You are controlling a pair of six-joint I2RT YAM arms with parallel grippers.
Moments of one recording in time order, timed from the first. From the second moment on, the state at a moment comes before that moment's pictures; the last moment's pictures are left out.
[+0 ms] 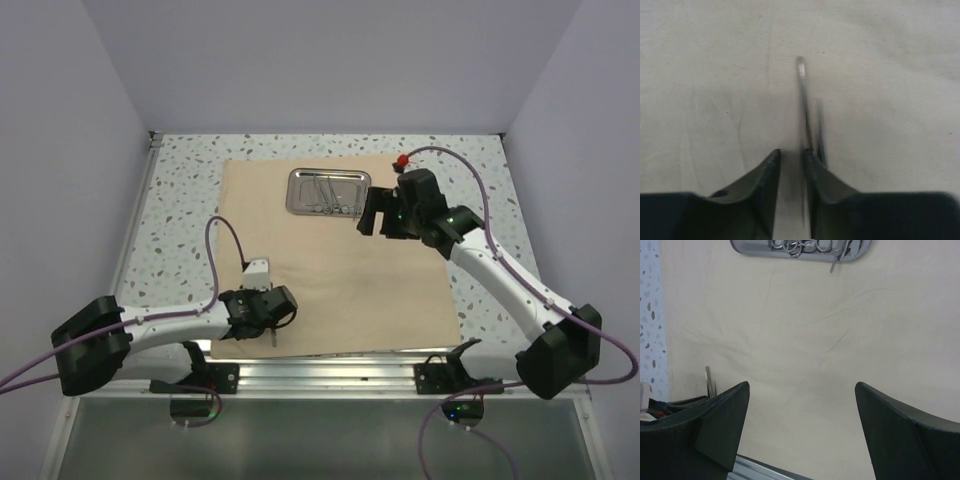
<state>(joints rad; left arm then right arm) -1.05 1.20 0.50 -0.56 -0.60 -1.07 0.50 1.24 1.11 -0.61 0.01 0.52</state>
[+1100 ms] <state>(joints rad) -1.10 0.94 0.72 -0.86 -0.86 -1.10 0.62 2.49 2.34 -0.75 0.13 0.51</state>
